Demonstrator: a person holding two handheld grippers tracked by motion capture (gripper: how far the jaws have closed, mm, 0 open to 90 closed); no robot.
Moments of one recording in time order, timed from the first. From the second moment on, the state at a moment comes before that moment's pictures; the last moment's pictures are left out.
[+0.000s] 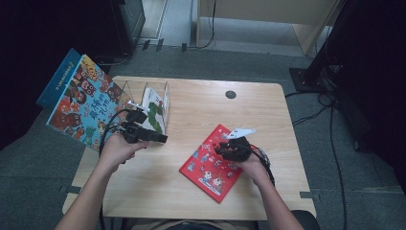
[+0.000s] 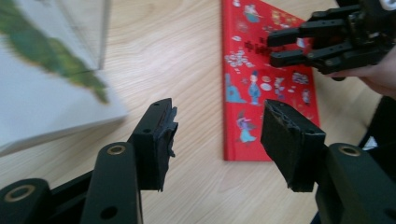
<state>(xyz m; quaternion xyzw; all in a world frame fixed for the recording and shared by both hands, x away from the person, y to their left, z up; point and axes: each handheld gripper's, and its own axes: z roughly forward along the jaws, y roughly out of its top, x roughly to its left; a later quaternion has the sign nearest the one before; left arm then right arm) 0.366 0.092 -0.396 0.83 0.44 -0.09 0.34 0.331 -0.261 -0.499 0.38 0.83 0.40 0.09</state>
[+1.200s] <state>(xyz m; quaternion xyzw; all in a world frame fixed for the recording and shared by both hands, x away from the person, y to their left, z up) 0.381 0.035 -0.462 0.85 0.39 -0.11 0.34 0.295 -0.315 -0.506 0.45 0.79 0.39 0.13</state>
